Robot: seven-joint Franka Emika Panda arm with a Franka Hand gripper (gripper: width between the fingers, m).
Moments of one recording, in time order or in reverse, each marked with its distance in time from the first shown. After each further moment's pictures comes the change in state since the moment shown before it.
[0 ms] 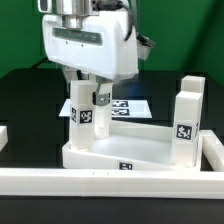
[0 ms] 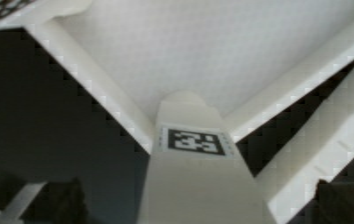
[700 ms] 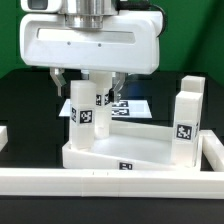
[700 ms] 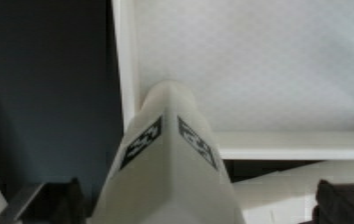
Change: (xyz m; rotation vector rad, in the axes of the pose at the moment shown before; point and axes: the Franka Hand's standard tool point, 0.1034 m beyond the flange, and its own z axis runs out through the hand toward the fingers) arm -0.002 -0.003 0.001 -0.017 0.008 -0.682
